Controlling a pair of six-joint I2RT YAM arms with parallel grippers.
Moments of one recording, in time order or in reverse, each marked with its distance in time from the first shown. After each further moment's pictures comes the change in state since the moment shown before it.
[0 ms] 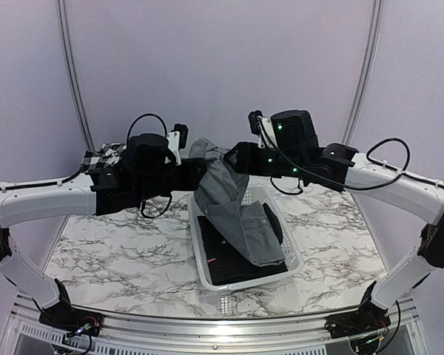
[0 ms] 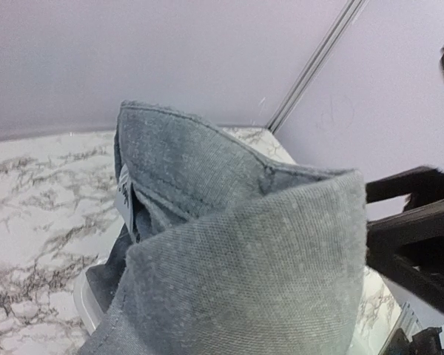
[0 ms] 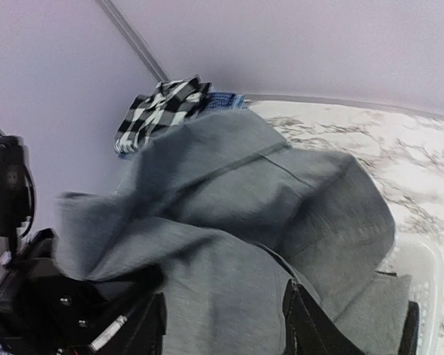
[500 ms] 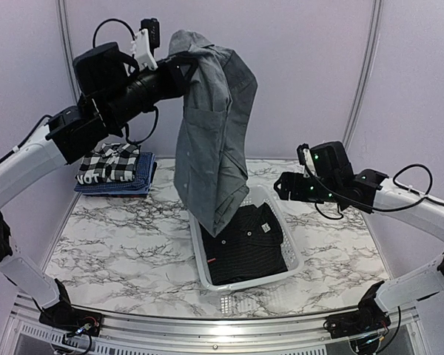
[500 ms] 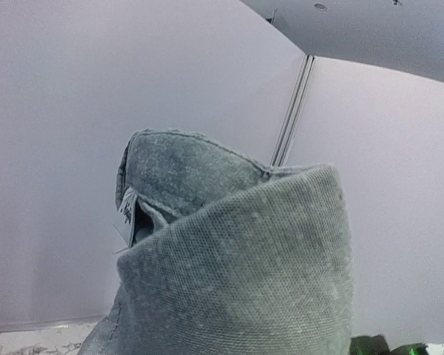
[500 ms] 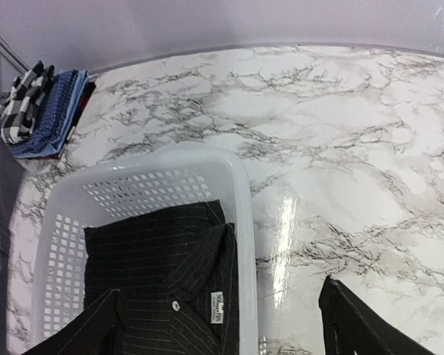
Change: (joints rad) left arm 0.002 0.008 0.557 -0.046 -0.046 0.247; right arm -0.232 -0.280 -0.391 -0.114 0.099 -0.048
